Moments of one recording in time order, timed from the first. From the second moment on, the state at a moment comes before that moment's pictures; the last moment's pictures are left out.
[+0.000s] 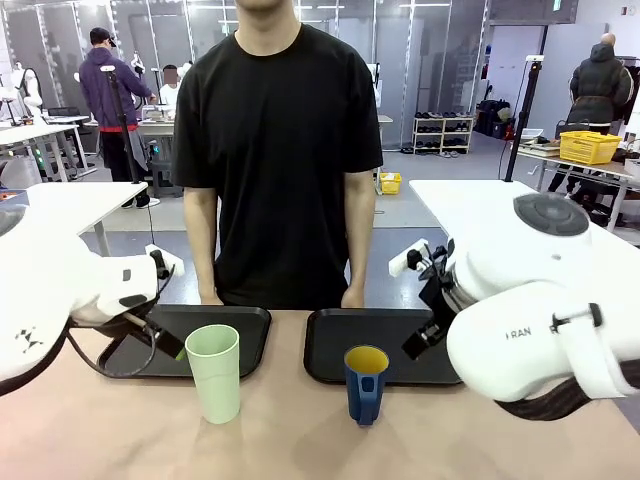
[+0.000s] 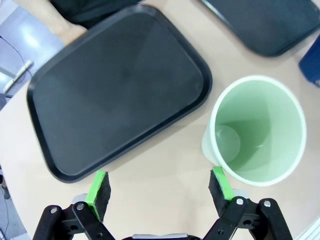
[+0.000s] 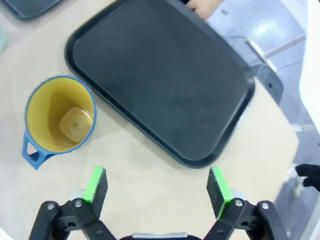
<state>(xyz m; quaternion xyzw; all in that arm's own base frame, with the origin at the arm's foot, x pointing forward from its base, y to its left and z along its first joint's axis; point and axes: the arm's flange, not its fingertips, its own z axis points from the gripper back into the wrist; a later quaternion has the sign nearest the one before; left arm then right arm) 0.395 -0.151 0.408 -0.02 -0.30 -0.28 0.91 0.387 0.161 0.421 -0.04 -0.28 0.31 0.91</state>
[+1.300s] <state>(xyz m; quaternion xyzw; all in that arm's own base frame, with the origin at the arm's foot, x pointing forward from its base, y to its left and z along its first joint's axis) 0.354 -0.151 0.502 -0.03 -0.36 -0.22 0.91 0.345 0.165 0.521 -0.10 -0.33 0.17 0.92</state>
